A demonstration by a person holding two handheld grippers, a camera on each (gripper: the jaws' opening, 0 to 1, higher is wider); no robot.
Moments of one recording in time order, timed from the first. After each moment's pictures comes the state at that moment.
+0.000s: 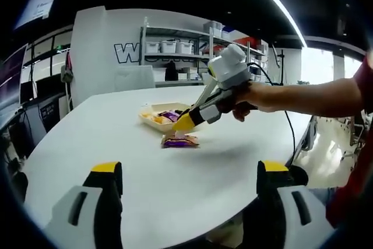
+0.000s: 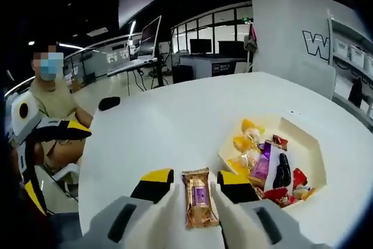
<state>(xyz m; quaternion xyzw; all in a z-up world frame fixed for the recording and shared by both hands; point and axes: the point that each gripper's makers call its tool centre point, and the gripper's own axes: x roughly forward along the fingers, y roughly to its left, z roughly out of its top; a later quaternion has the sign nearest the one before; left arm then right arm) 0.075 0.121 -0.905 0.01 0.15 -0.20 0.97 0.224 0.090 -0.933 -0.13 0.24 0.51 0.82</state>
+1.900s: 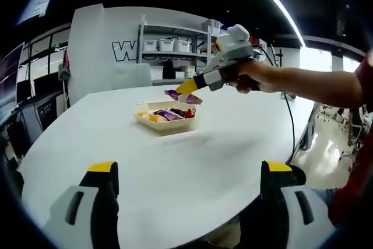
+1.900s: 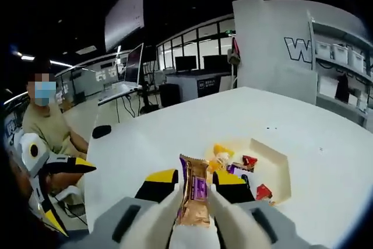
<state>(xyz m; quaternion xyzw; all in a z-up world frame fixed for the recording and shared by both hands) 0.080 0.109 -0.909 0.01 0.15 -0.21 0.97 0.255 0.050 -0.862 -0.07 0.20 0.47 0.86</state>
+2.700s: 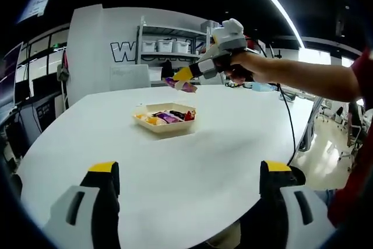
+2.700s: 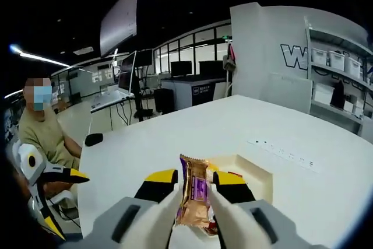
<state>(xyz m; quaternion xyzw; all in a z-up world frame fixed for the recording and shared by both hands) 0.086 0.109 -0.907 0.01 0.15 -0.22 0.96 0.293 0.044 -0.835 -0.07 0.18 0.45 0.87</state>
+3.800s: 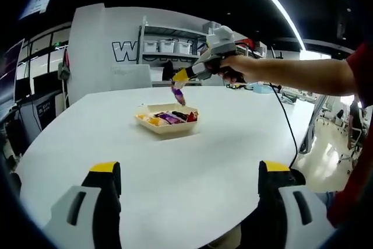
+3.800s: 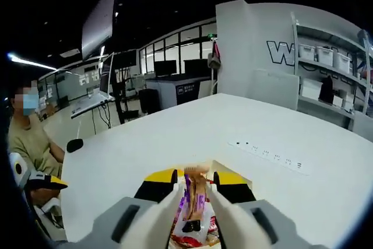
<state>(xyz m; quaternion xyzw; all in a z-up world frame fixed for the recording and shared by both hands) 0.092 0.115 -0.907 0.00 0.15 -0.21 0.97 0.349 0.032 -0.838 -0.06 0.18 0.40 0.89</state>
